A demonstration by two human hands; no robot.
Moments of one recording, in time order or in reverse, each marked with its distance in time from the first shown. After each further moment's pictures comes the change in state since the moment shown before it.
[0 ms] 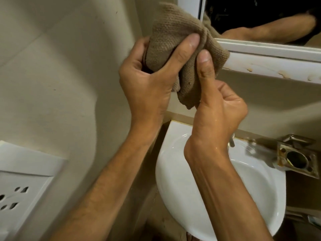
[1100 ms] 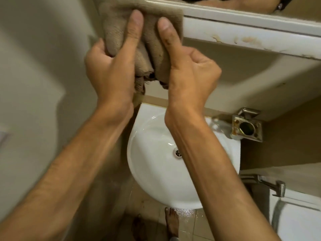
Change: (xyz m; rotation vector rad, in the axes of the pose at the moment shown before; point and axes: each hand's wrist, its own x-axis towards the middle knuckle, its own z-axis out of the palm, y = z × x) left_hand -0.041 -0.006 0.020 -0.048 0.030 -0.196; right_hand 0.010 -0.027 -0.034 -0.239 -0.008 -0.012
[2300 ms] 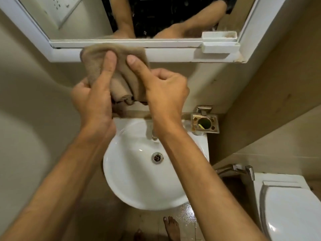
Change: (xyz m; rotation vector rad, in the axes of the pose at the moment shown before) left_hand -0.078 -0.001 0.083 0.042 0.021 -0.203; right_hand 0.025 -0.038 -0.110 -0.173 0.016 -0.091
